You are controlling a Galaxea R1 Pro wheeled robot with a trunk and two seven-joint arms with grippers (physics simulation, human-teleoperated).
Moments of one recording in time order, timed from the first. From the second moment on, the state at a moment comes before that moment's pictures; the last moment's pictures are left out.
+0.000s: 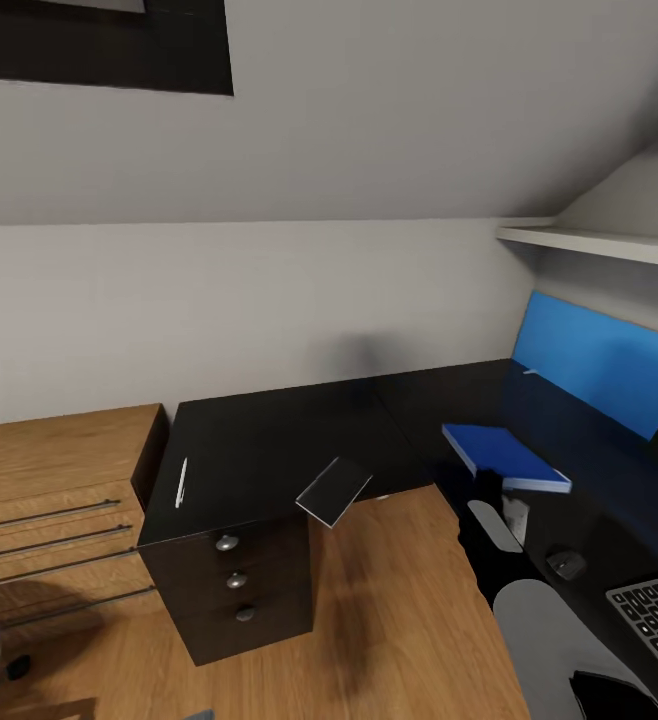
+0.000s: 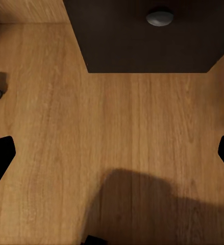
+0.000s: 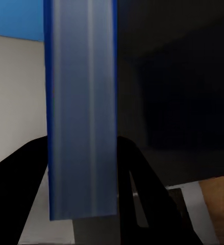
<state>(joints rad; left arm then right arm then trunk) -0.17 -0.03 -0.09 -0.44 0.24 -0.20 0.24 -0.76 0.05 -0.19 -0.60 -1.42 -0.50 -0.11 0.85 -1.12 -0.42</state>
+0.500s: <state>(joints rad) -0.17 -0.03 -0.09 -0.44 0.24 -0.20 0.23 -0.76 0.05 -0.19 -0.60 -1.42 -0.50 0.08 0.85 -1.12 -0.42</state>
